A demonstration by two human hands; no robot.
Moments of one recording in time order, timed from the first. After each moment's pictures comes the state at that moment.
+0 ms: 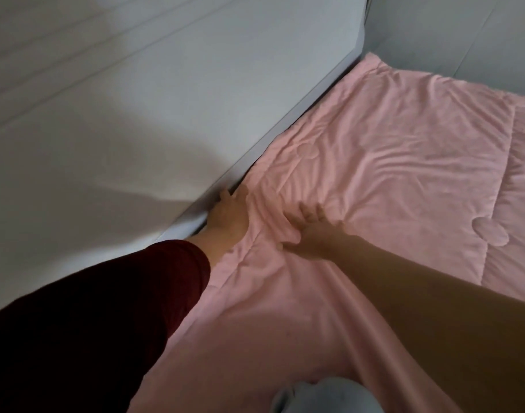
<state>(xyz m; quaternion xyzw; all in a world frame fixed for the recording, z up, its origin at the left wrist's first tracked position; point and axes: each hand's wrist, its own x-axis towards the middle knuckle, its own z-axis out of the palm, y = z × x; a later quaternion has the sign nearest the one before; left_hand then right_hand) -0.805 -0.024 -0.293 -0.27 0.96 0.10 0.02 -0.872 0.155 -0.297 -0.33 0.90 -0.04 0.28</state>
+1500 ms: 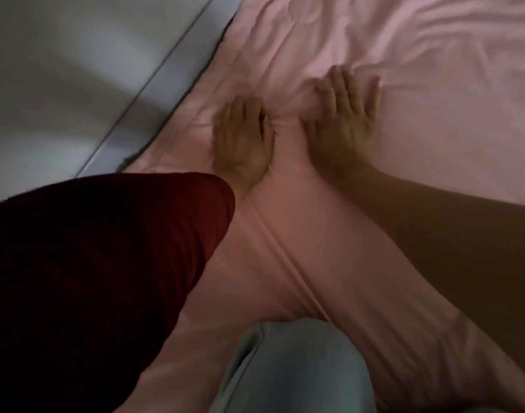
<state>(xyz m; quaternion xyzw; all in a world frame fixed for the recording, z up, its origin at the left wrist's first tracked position) -0.831 0.040 -0.376 -0.19 0.96 0.01 -0.18 -0.917 0.189 -0.378 -0.30 0.94 -0.16 -0.06</state>
